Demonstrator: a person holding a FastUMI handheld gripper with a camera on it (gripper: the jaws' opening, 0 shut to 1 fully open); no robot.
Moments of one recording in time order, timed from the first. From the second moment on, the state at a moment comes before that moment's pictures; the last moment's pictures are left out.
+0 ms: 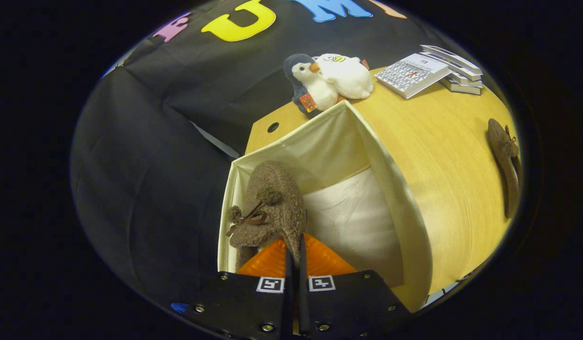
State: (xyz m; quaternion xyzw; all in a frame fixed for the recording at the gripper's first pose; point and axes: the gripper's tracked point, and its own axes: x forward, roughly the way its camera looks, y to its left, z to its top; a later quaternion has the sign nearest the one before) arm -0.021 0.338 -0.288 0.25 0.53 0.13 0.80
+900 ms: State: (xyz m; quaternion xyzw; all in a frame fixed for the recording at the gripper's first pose) arm 0.013 0.167 -0.163 0.14 0.35 0.18 0.91
